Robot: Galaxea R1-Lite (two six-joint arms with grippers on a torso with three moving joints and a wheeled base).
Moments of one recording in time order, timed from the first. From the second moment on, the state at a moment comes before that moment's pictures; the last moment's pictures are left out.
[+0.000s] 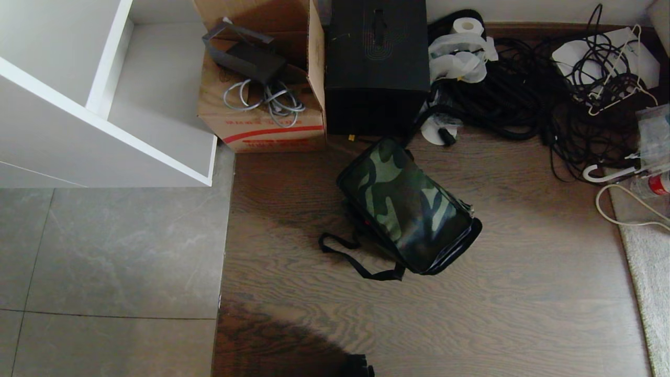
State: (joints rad) left arm 0.00 0.00 0.00 -0.03 0.01 -0.04; right arm 0.01 0.02 -0.01 0.02 0.01 -0.01
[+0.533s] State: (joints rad) left arm 0.00 0.00 0.00 -0.03 0.01 -0.04; right arm 0.01 0.00 -0.01 0.01 0.01 -0.01
